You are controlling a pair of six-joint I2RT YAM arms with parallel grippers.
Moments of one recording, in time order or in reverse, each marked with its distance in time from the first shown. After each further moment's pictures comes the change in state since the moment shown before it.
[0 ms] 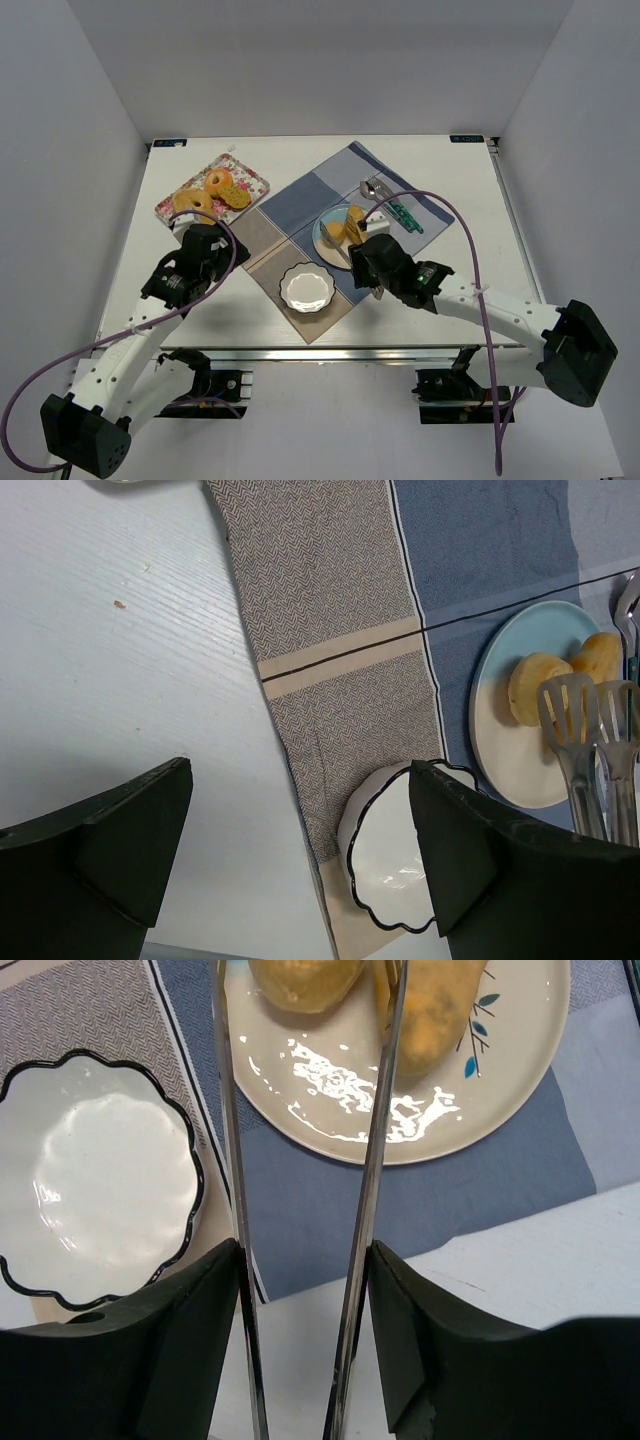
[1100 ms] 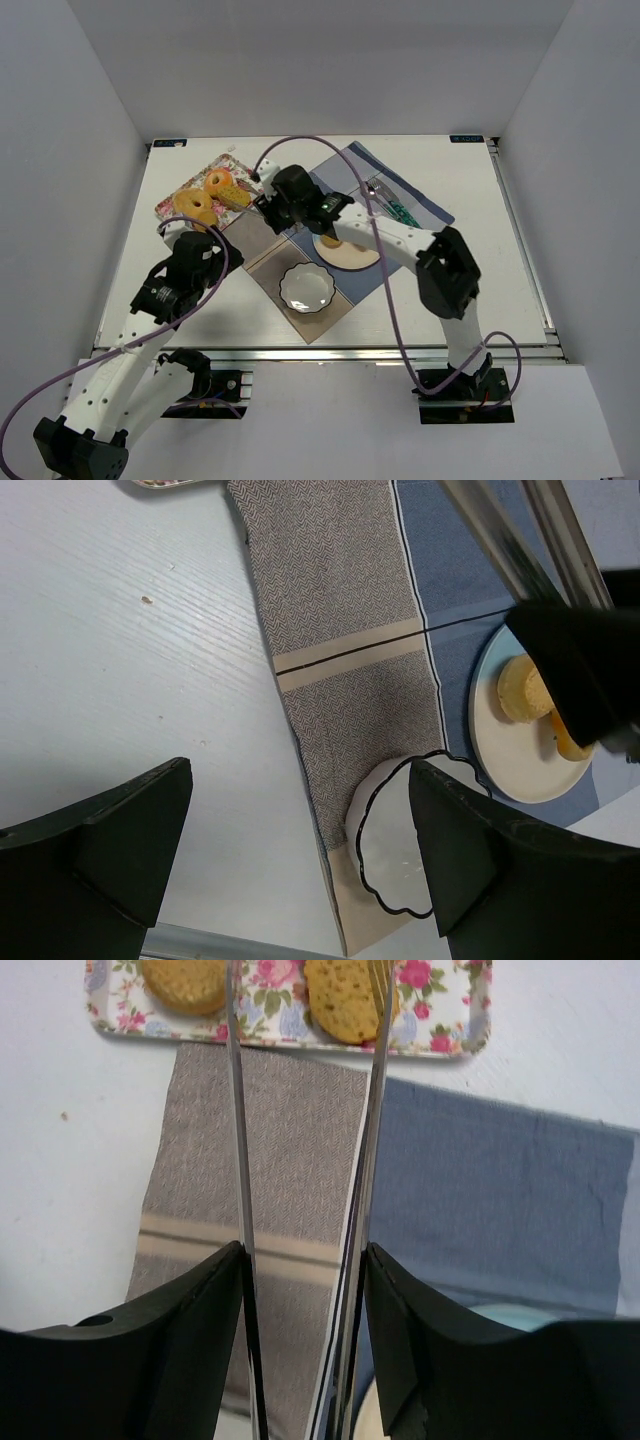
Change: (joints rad) left arm 0.000 -0.104 0.000 -0.076 -0.023 -0.005; right arm 0.006 0.781 0.943 -0.016 -0.319 -0.420
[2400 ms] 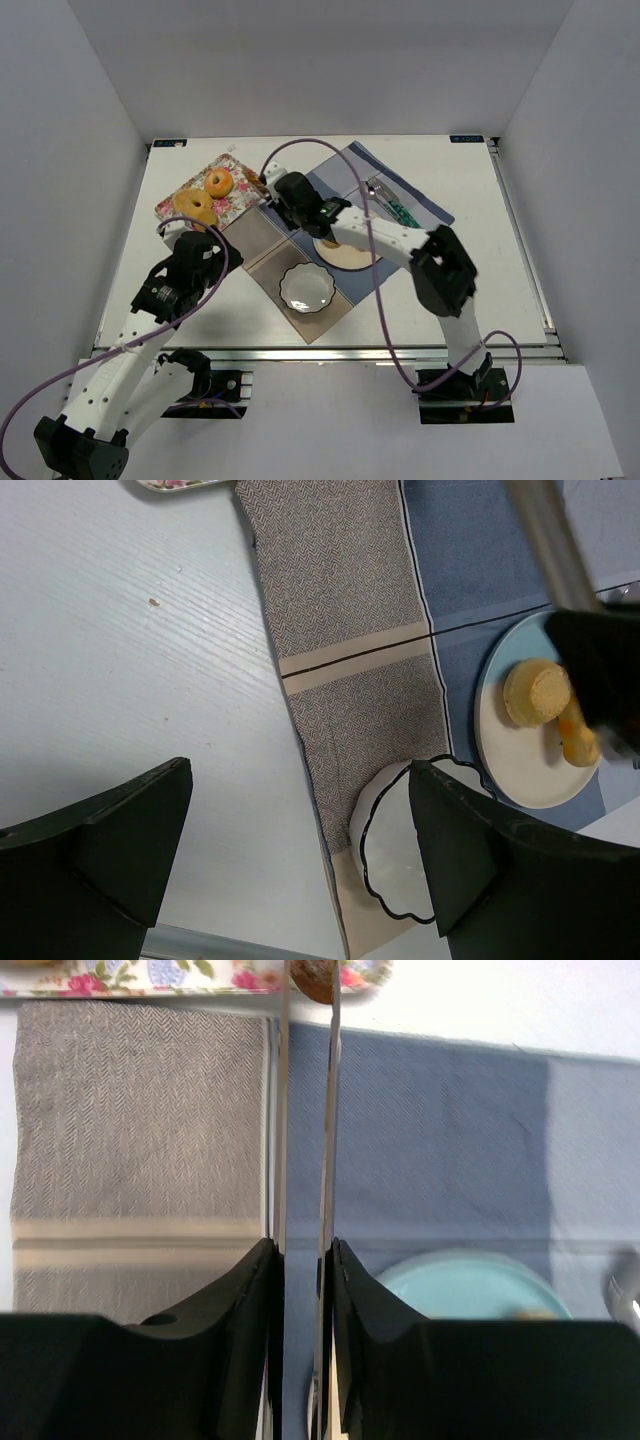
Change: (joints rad) left arm 0.000 0.002 0.000 -0.003 -0.014 0.000; right arm -0.005 0.126 0.066 -0.006 0.201 -0.031
